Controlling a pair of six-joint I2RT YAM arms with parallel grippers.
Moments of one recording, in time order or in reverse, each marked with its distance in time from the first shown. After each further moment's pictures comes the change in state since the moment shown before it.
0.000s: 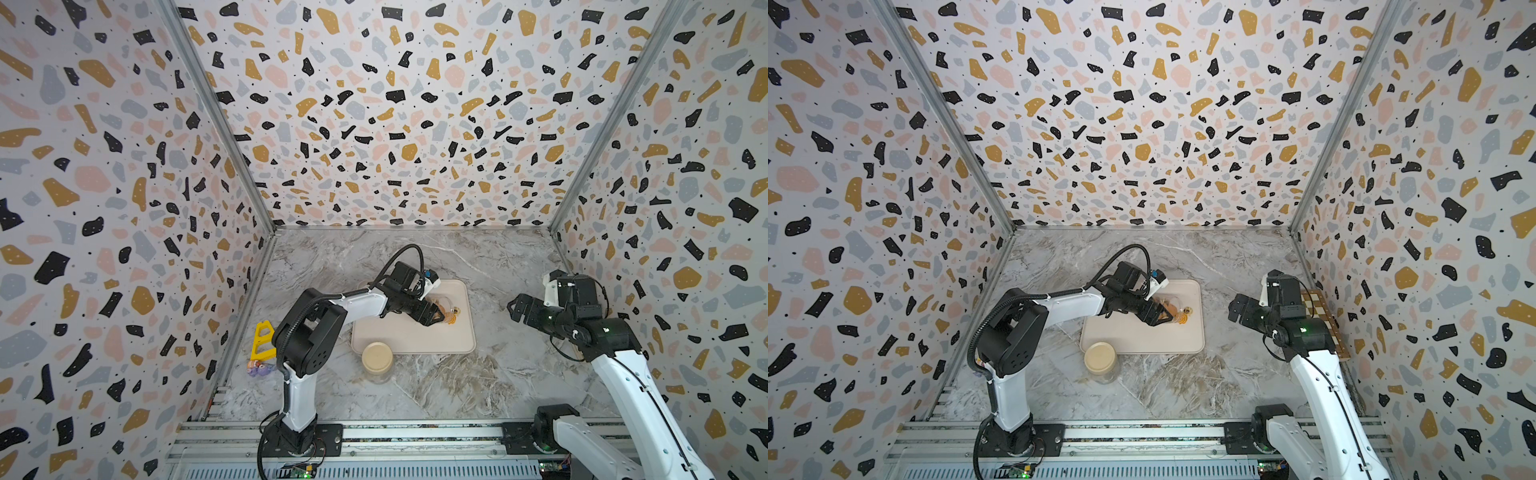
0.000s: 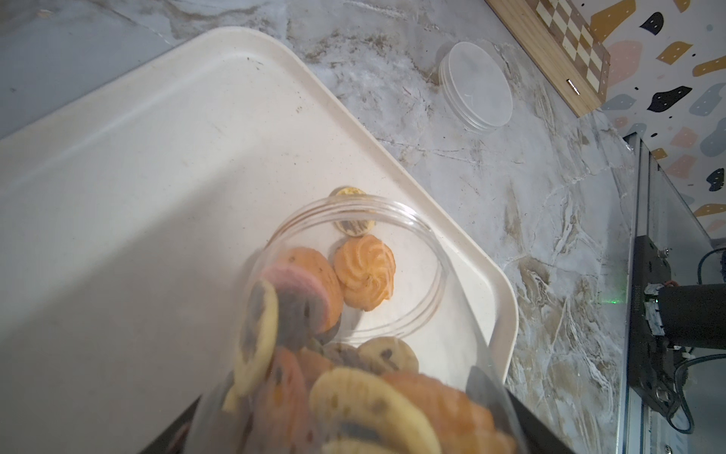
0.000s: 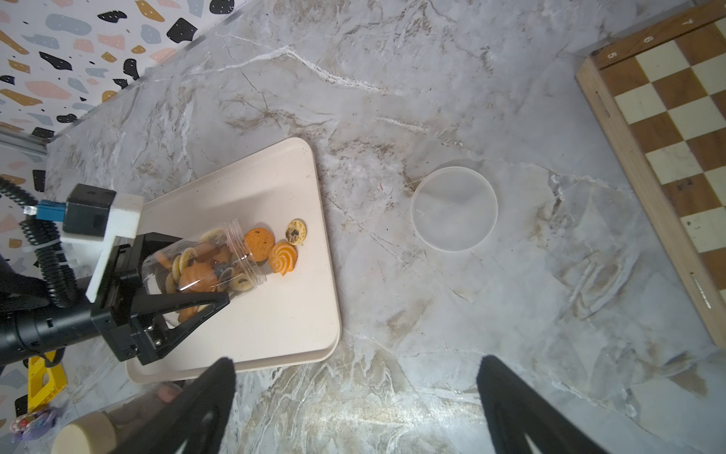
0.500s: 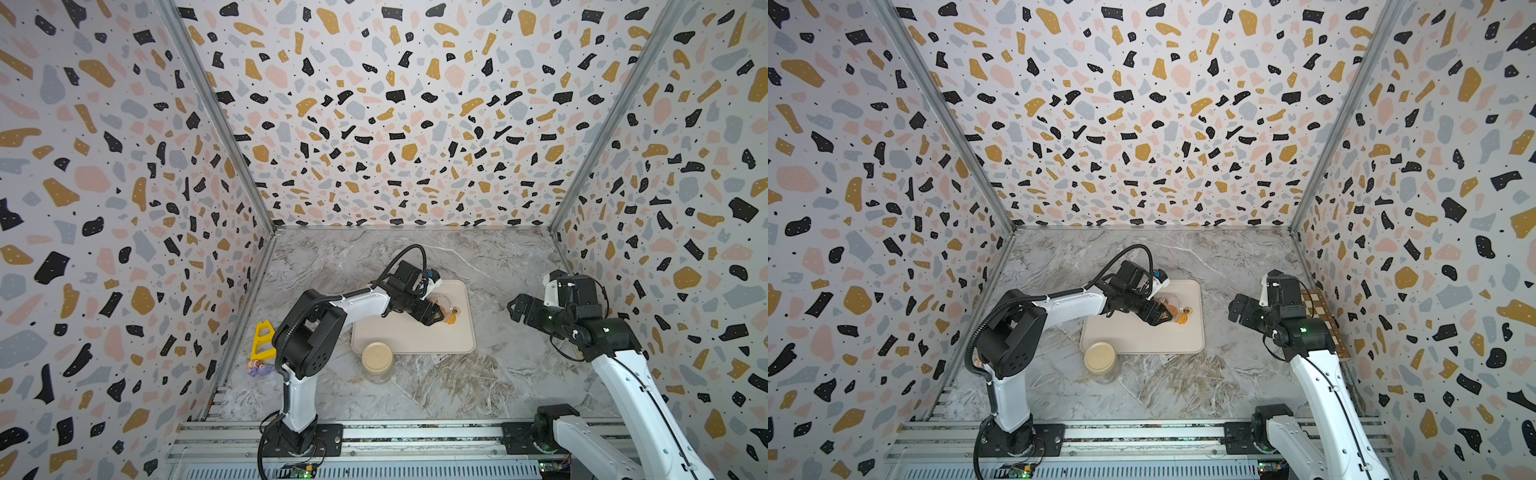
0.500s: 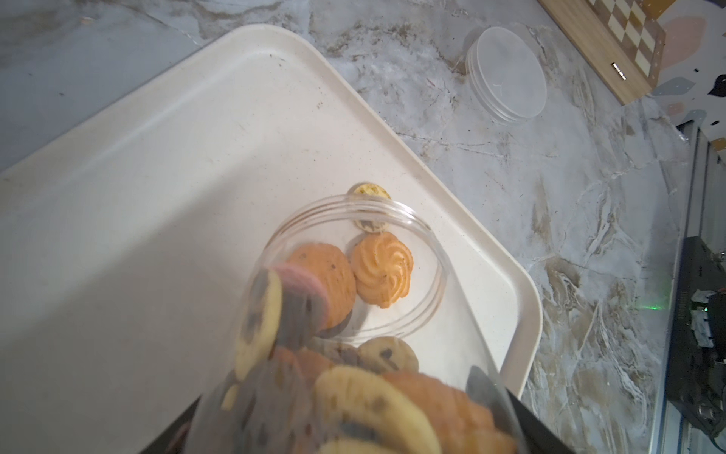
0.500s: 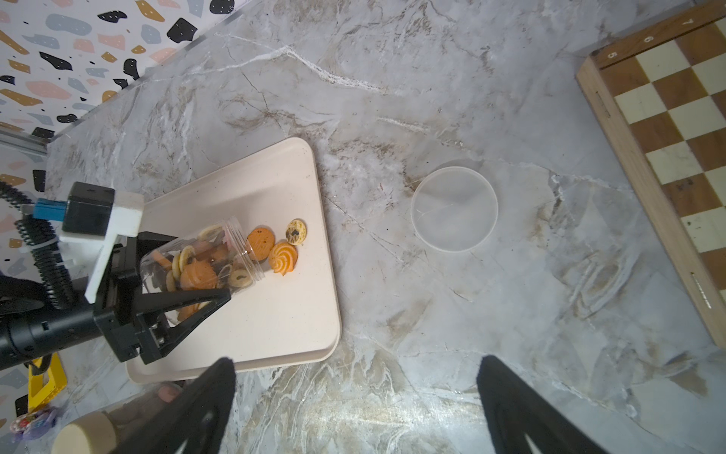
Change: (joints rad) left arm -0.026 -0.010 0.045 -0.090 -0.106 0.019; right arm 0.000 0.000 0.000 0.000 0.000 0.000
